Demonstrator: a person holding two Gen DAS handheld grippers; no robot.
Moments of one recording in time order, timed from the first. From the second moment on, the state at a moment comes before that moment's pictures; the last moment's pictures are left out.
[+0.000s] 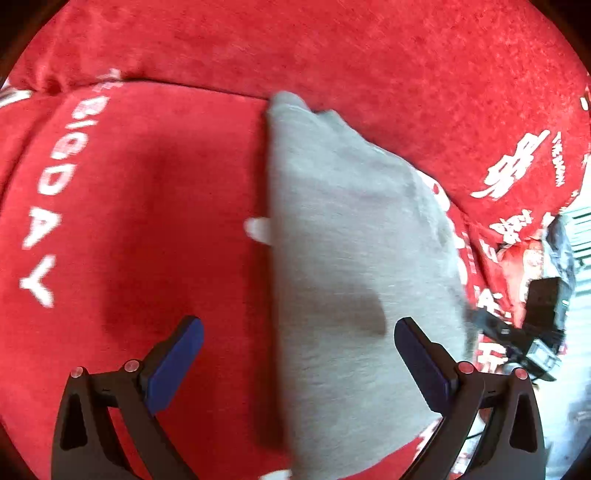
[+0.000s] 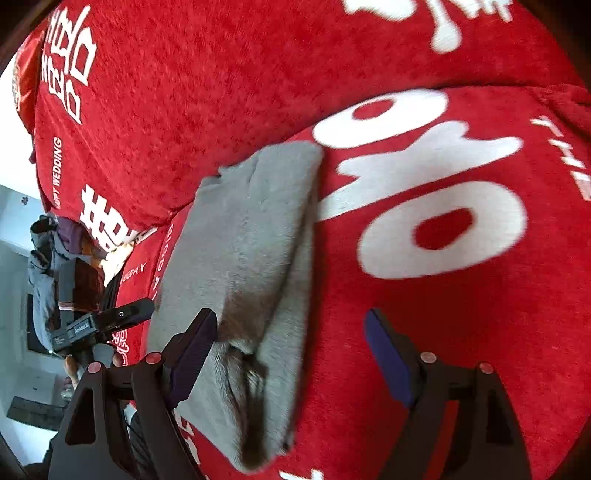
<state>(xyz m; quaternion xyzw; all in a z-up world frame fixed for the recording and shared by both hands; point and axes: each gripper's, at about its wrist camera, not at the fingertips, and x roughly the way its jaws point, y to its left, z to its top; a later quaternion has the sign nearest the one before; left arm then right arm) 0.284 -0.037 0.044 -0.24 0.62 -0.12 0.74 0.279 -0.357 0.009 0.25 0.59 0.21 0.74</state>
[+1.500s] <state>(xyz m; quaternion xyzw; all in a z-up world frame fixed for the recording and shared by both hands) 0.250 -0.068 0.072 -0.11 0.60 -0.16 0.78 0.256 -0.249 0.063 0.09 0.58 0.23 0.77</state>
